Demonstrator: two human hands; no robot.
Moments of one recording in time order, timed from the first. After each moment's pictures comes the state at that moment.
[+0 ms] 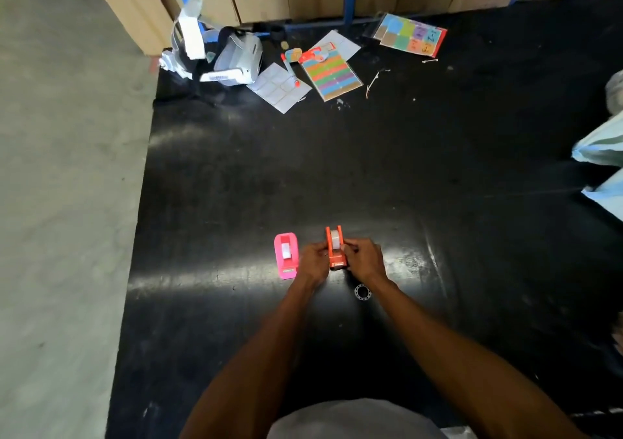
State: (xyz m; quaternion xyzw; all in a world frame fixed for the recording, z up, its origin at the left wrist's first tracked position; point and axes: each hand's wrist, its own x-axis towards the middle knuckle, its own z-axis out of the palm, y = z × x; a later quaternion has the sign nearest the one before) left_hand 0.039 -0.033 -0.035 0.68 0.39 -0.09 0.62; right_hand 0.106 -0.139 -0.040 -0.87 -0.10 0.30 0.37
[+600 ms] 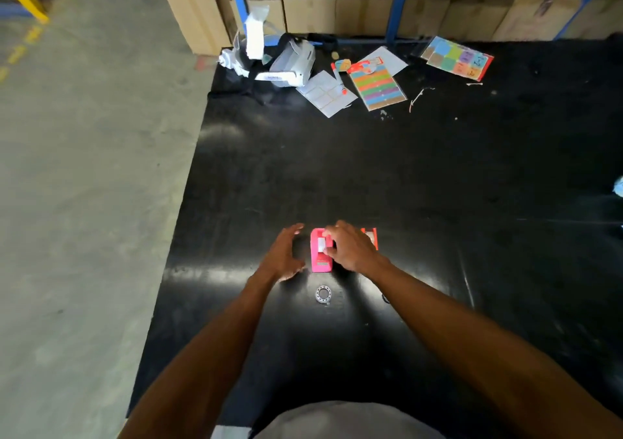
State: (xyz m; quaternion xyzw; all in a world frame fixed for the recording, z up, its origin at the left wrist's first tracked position) left_hand -0.057 0.076 -0.001 0.82 0.32 -0.09 0.46; right_hand 0.081 -0.053 -0.015 -0.85 -0.45 0.26 0.11
